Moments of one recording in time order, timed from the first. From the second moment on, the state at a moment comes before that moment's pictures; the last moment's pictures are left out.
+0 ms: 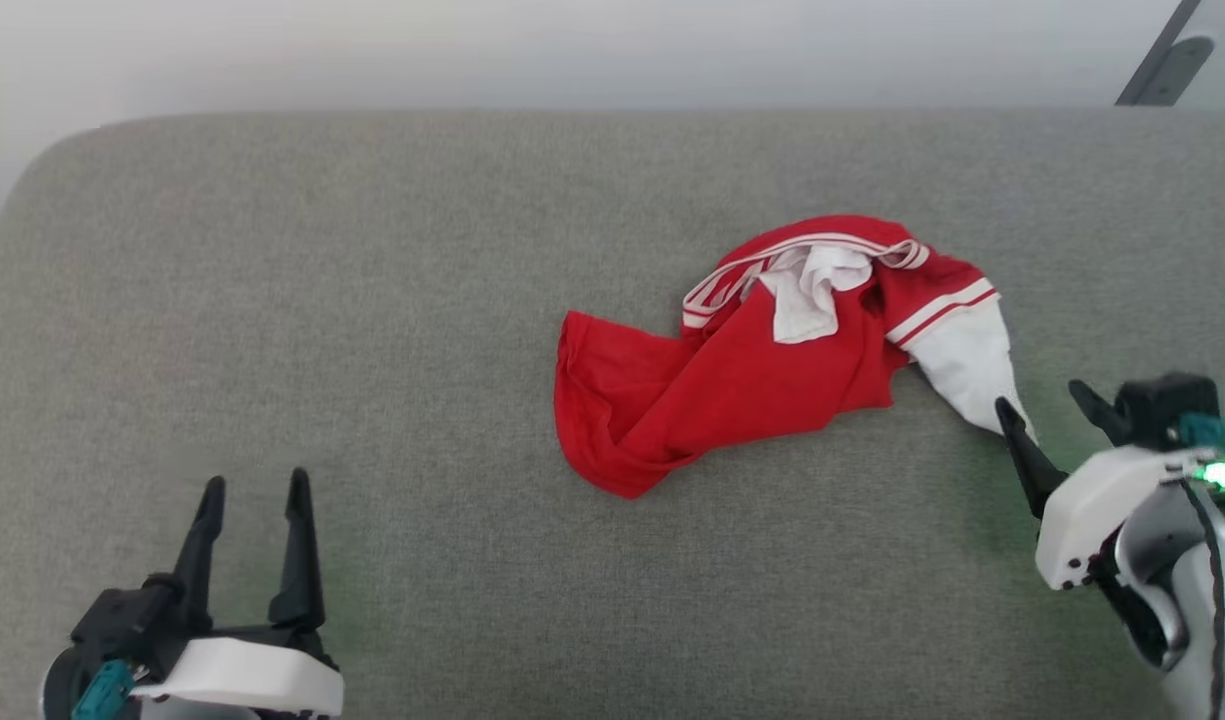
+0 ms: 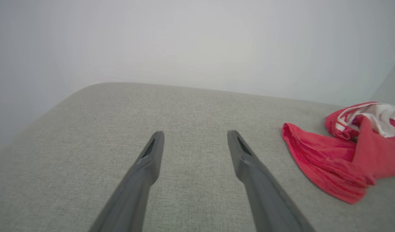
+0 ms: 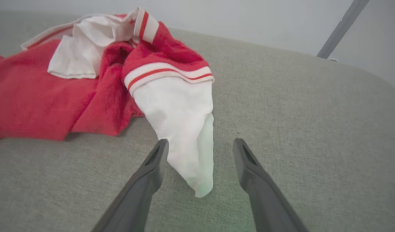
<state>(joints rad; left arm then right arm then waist) 0.00 0.10 0.08 0.14 -0.22 -0.13 -0.26 -0.32 -0.35 0.13 0.45 0.31 0.13 0.05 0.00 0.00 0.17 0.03</state>
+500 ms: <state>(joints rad) -0.06 0.06 0.04 0.16 -0.24 -0.13 -0.26 -0.43 -0.57 0.33 0.39 0.55 0.13 0.34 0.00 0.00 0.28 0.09</state>
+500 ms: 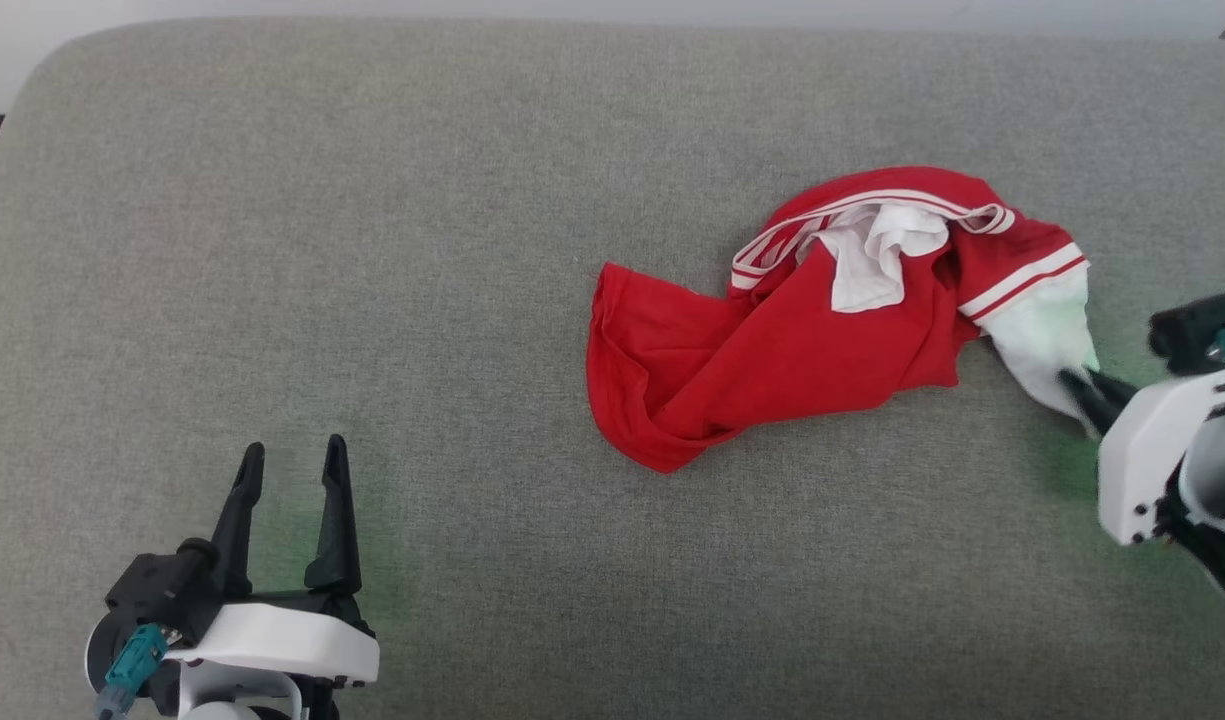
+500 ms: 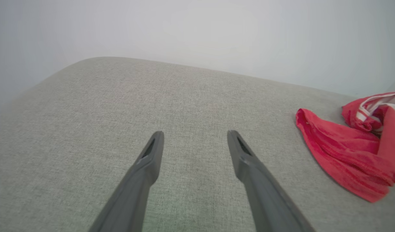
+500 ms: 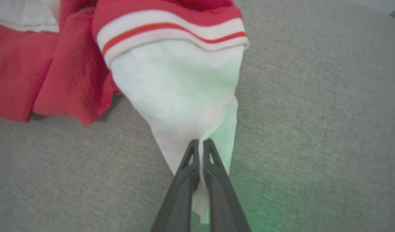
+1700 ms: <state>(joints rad) -0.24 0.12 -0.14 0.18 -0.26 -0.13 -0.26 -0.79 -0.54 -0.24 0.91 0.32 0.13 0.09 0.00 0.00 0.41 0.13</state>
